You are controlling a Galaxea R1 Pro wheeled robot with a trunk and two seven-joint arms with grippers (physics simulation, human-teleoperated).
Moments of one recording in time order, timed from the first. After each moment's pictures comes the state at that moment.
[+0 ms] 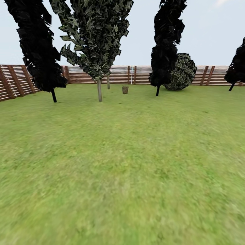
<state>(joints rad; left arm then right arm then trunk) 0.01 0.04 0.01 -0.08 -0.01 -0.02 0.00 -0.06 -0.02 0.00 -0.05 0.05 -0.17 -0.01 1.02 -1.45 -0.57</state>
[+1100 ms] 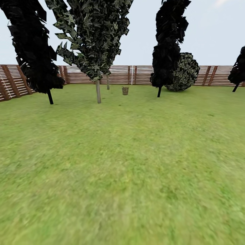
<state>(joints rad) 0.01 0.04 0.01 -0.08 -0.01 -0.02 0.00 -0.06 -0.02 0.00 -0.05 0.05 -0.18 -0.01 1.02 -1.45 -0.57</state>
